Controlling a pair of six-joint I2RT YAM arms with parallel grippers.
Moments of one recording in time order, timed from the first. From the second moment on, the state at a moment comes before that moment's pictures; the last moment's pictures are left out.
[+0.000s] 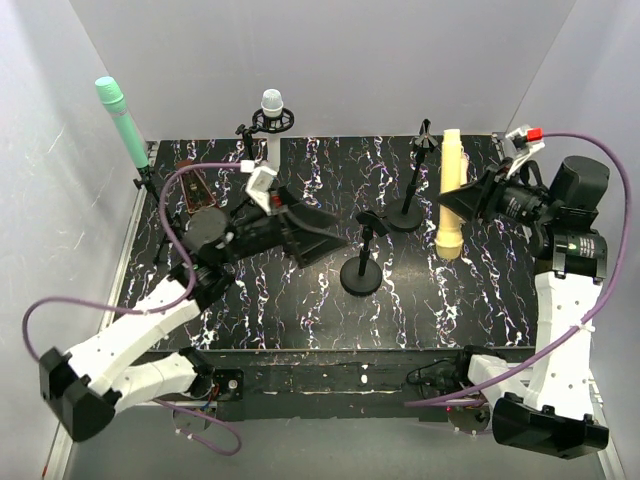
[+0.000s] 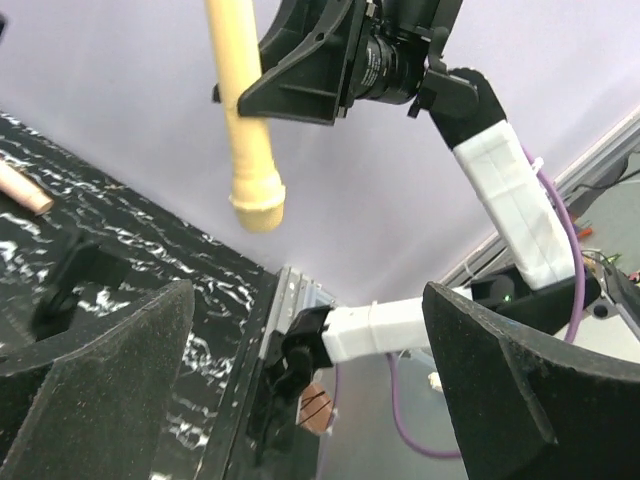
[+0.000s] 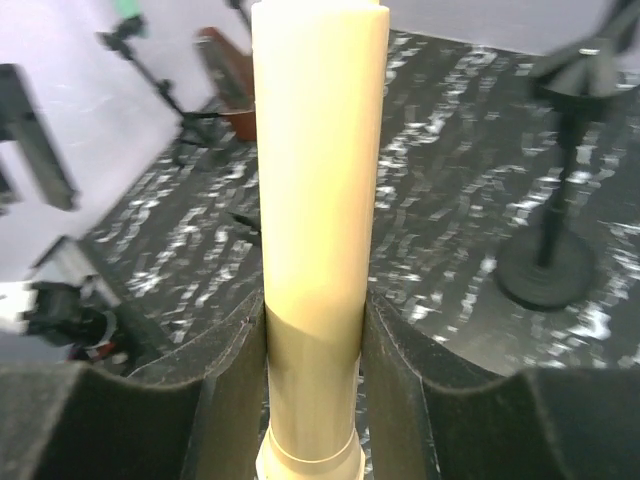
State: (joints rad) left arm -0.67 0.96 0.85 0.40 0.61 -0.76; right arm -0.19 0.96 1.32 -0.70 -0.96 0.07
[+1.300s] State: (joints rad) left arm -1.10 1.63 1.25 0.60 0.09 -0.73; right arm -0.09 0.94 1.17 -0.34 -1.18 0.49
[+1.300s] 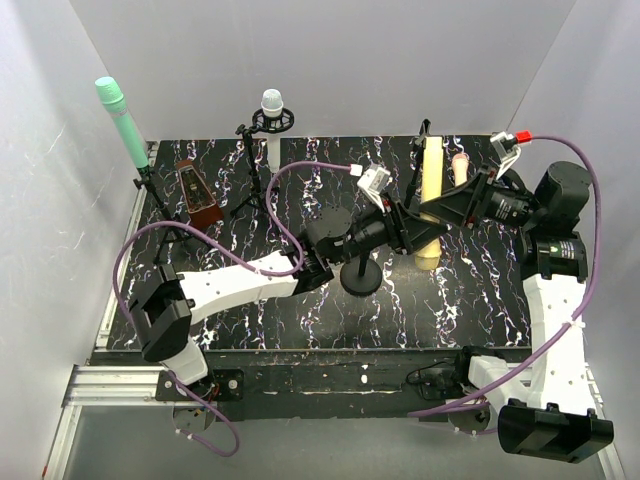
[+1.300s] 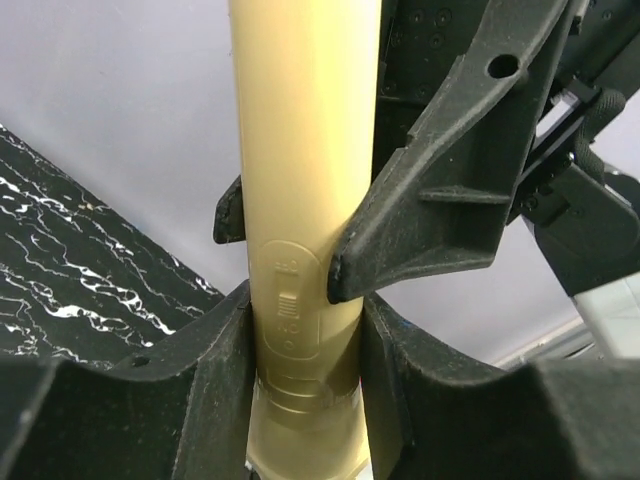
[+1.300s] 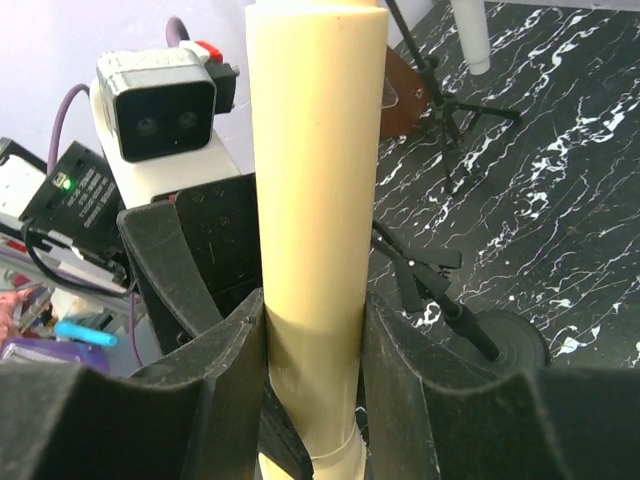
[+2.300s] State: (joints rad) left arm -0.95 1.11 1.02 -0.55 0.68 -0.60; right arm 0.07 0.90 1.27 -1.36 -1.25 -1.32
